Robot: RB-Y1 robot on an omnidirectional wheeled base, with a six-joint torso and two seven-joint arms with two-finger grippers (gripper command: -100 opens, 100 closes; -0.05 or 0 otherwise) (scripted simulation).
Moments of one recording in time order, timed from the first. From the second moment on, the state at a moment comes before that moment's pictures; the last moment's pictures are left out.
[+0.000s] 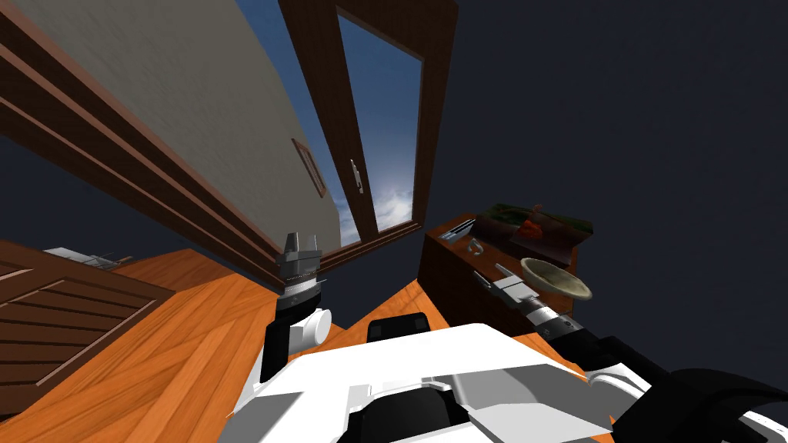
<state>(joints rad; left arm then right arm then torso) 0.46 0.04 0.00 -2.23 0.12 -0.51 0.03 0.96 -1.36 0.32 -2.04 -1.28 -0.95 -1.05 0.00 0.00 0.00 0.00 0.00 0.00</state>
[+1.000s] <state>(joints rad) 0.46 0.04 0.00 -2.23 0.12 -0.51 0.03 1.06 -1.63 0.35 -1.98 -1.44 -1.02 -1.27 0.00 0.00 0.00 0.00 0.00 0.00</state>
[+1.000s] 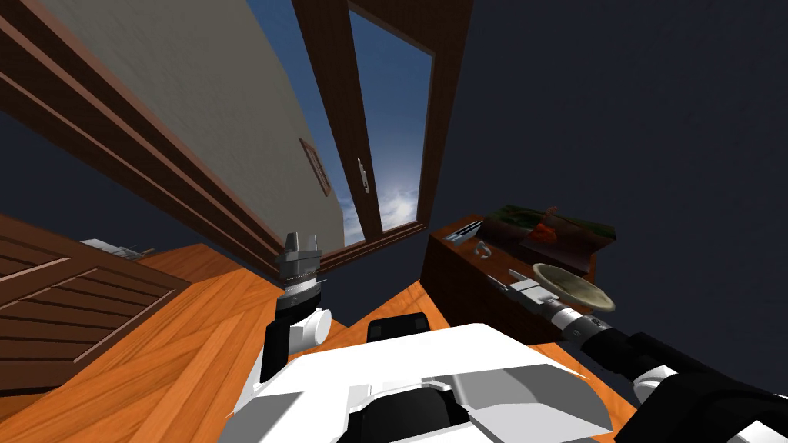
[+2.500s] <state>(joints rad) 0.46 0.04 0.00 -2.23 0.12 -0.51 0.03 1.29 -2.08 0.43 -1.84 -1.73 -1.19 -1.65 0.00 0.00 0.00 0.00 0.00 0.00</state>
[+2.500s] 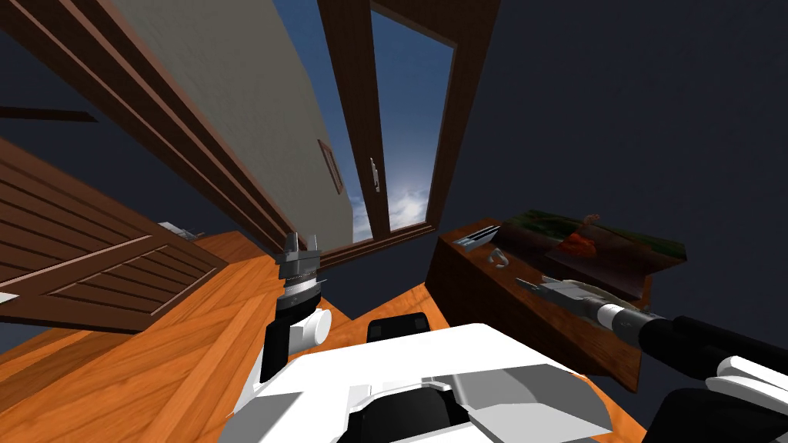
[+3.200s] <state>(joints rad) 0.46 0.04 0.00 -2.23 0.12 -0.51 0.03 1.40 -2.28 0.45 -1.78 -1.83 -1.26 -1.83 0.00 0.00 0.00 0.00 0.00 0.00</state>
